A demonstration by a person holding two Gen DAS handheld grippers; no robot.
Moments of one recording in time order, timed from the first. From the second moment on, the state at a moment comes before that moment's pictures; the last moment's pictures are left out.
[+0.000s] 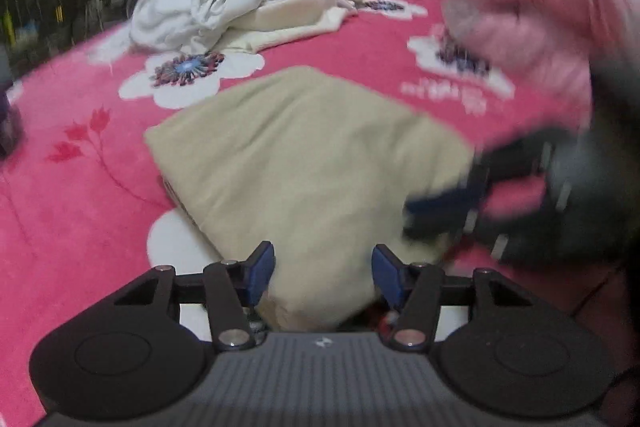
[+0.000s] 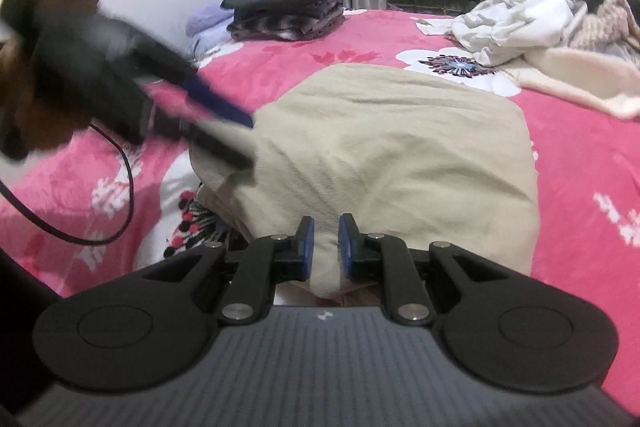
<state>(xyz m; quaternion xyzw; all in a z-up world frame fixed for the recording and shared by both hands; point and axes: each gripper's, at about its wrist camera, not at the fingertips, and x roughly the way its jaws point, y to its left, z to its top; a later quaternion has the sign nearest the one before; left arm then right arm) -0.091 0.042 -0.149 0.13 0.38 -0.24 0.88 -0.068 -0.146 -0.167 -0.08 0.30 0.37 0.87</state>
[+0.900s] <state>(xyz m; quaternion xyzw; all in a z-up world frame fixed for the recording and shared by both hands) -0.126 0.042 -0.158 0.17 0.33 -0.24 0.89 -0.048 -0.213 -0.126 0.09 0.36 0.18 0.91</state>
